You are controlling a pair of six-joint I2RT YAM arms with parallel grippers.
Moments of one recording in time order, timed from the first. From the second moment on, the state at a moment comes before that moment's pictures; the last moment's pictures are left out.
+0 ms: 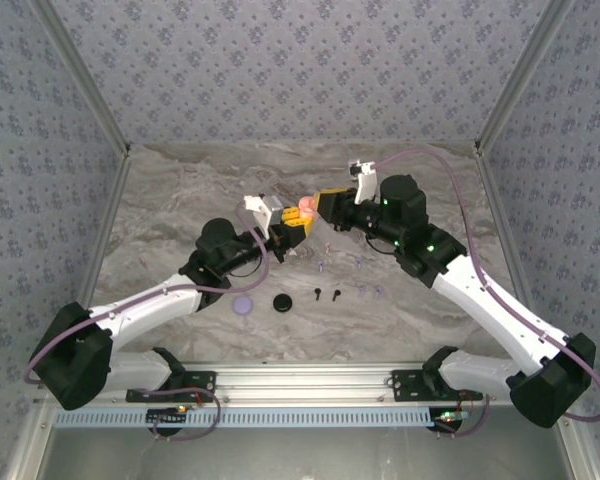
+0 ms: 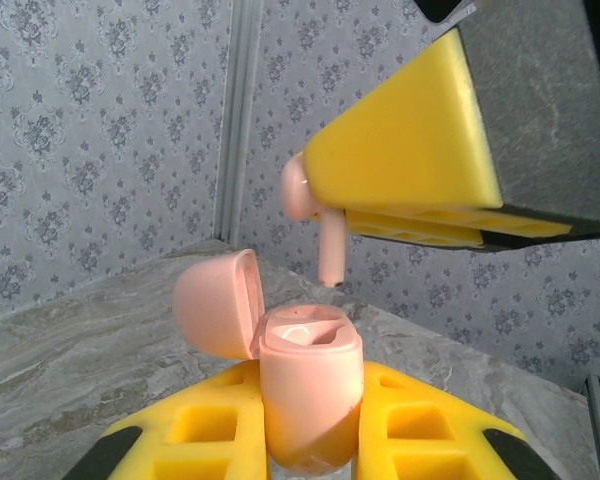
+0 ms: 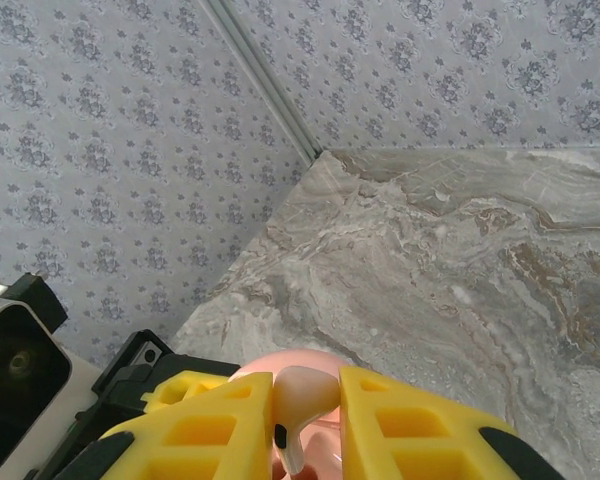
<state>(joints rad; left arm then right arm) -0.74 1.25 0.68 0.68 0.33 -0.22 0.64 1.15 1.09 -0.16 -0.21 0.47</state>
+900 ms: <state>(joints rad) -0.74 1.25 0.68 0.67 0.33 -0.22 0.66 1.17 1.08 -0.22 -0.21 0.47</state>
